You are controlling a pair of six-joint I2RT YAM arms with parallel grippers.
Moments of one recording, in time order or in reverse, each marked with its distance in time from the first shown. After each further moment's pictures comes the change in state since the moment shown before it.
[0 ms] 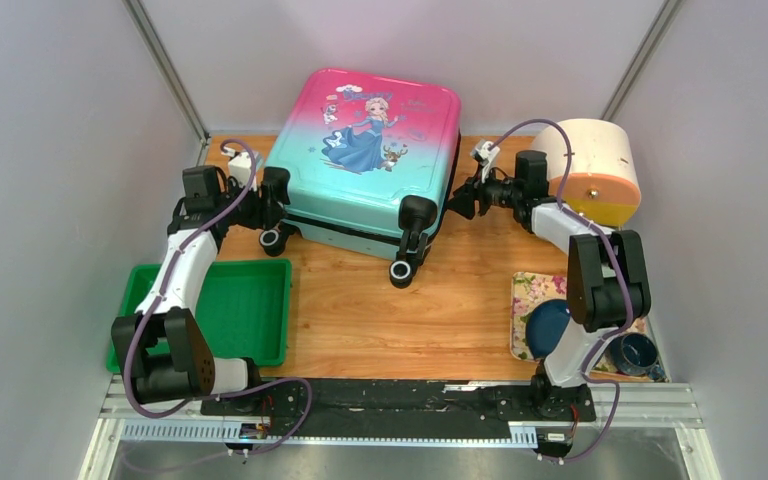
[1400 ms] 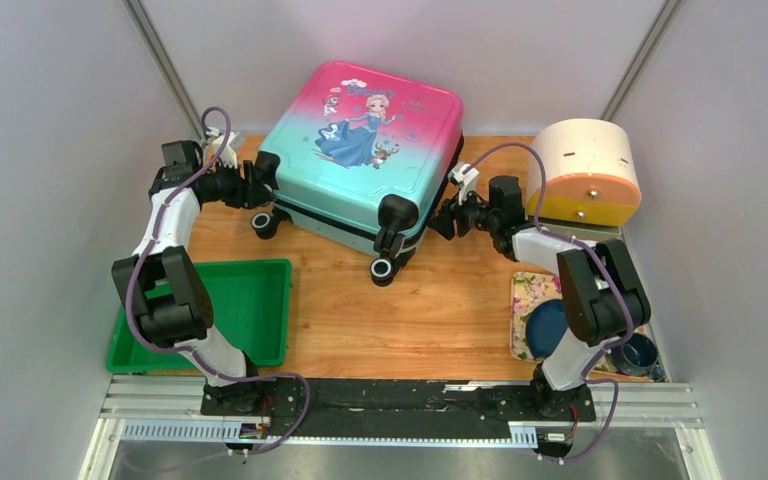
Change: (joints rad) left arm 0.154 0.325 0.332 -0.205 0.243 0.101; right arm 0.153 -0.088 -0.228 0.199 0.257 0.100
